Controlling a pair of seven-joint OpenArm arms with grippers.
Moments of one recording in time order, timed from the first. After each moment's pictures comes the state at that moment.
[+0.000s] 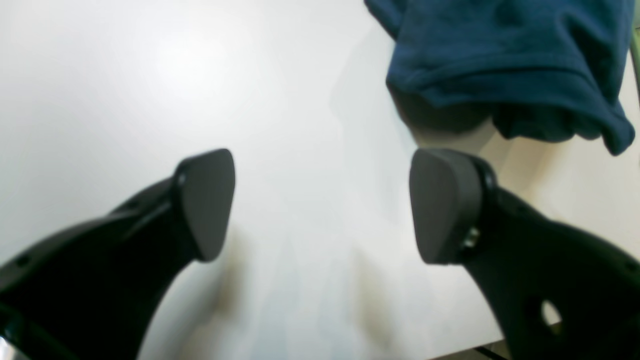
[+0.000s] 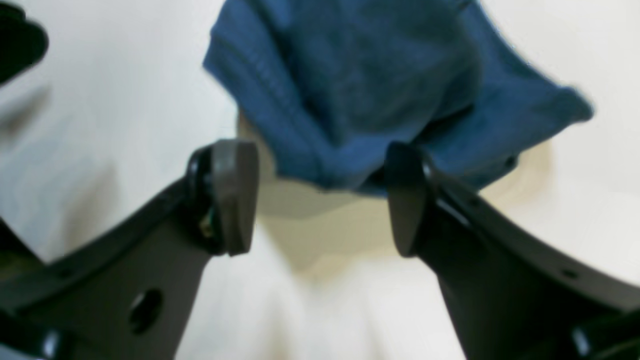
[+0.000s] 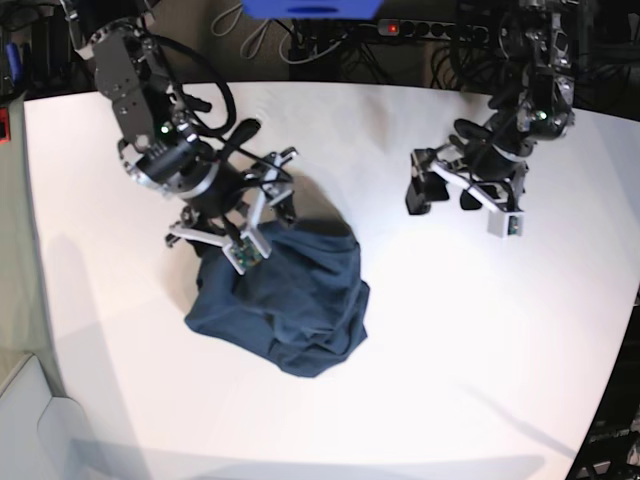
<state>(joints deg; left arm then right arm) 16.9 -15.4 -1.7 107.7 -37.5 0.3 43.5 -3.9 15.4 -21.1 115.8 11.1 8.6 -55.3</state>
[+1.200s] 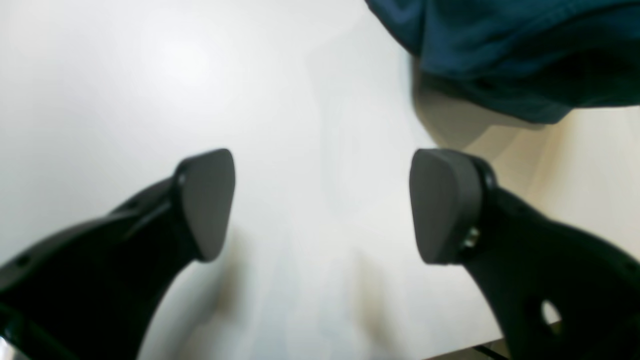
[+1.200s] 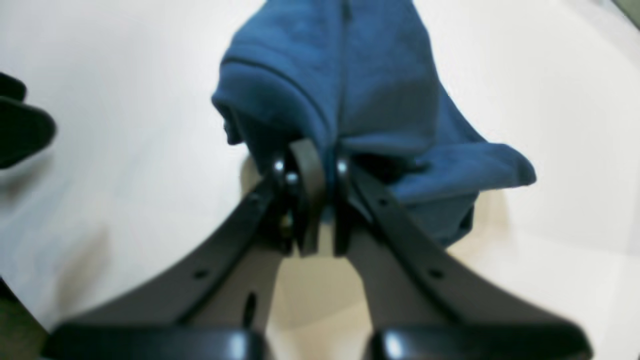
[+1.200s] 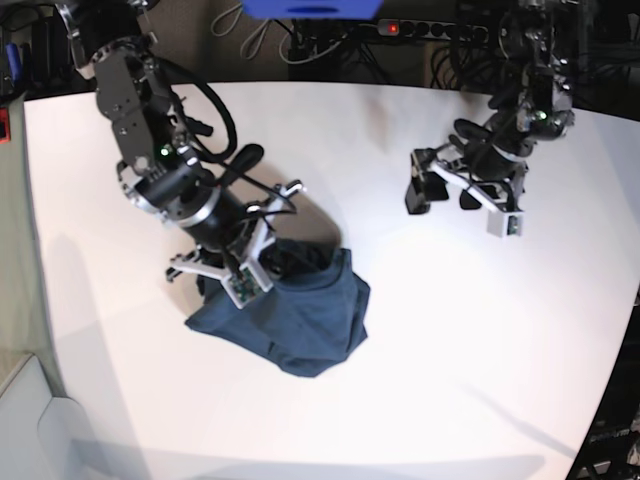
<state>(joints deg) 16.9 -15.4 -1.7 107.7 -37.5 0.3 43.7 1.9 14.6 -21.0 115.2 11.0 8.4 -51.4</state>
